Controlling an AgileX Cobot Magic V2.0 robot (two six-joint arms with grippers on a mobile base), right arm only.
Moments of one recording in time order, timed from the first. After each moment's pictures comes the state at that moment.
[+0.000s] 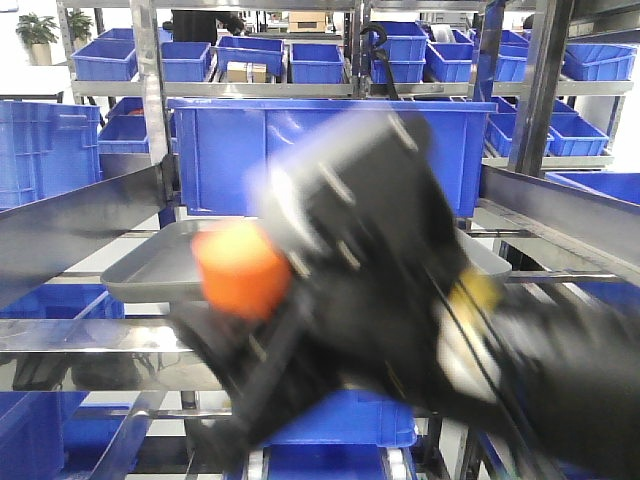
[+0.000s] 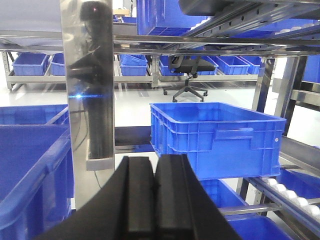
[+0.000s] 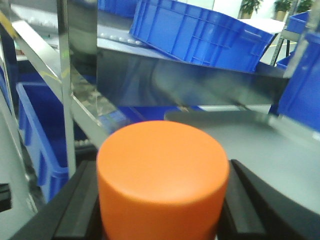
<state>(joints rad) 0.88 1.21 -1.12 0.05 0.12 -0.13</state>
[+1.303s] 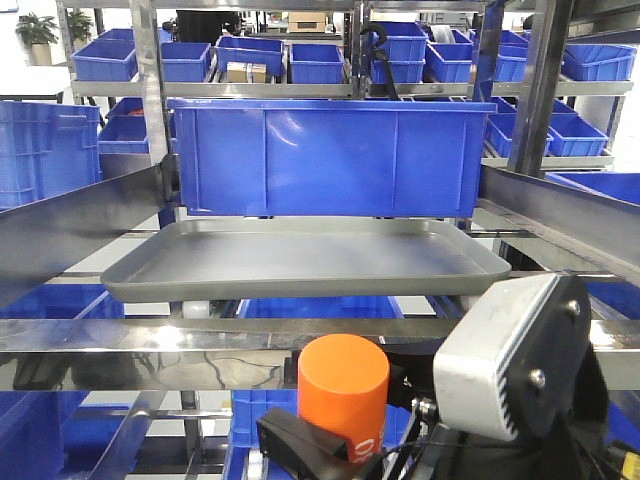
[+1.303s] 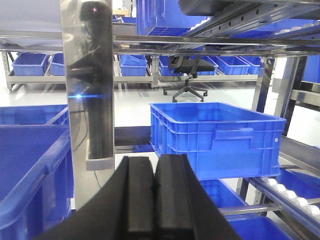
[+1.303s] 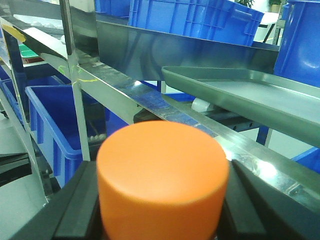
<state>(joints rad) 0.88 1.03 -0.84 0.09 0.00 -0.11</state>
